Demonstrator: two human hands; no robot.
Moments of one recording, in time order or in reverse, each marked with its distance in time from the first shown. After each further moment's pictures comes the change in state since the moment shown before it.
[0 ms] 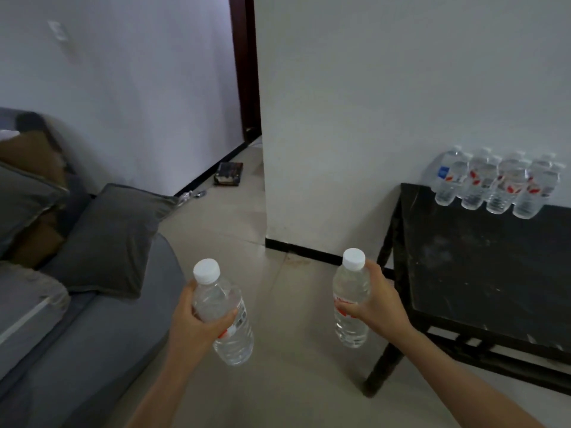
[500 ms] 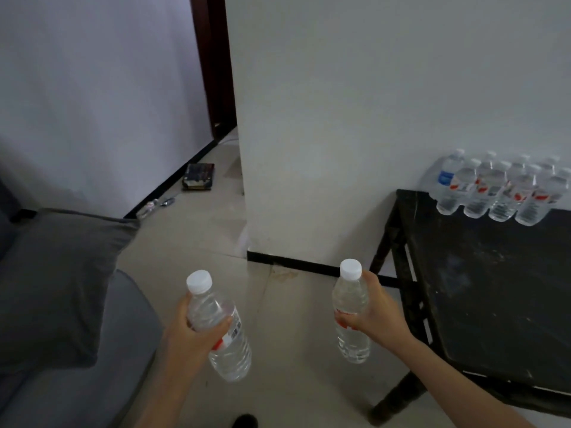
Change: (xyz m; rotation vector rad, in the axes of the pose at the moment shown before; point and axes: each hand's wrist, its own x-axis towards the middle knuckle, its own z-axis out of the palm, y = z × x) left_hand 0.189 -0.076 0.042 -0.003 -0.098 -0.122; right_hand 0.146 0.014 0.058 -0.082 0.025 0.157
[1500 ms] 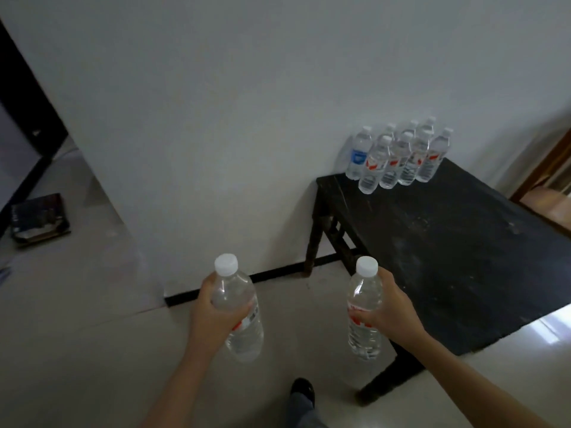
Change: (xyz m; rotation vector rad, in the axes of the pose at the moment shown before) left_hand 0.249 0.035 0.183 0.006 -0.616 0.084; right_hand 0.134 0.037 -0.010 0.020 0.312 0.532
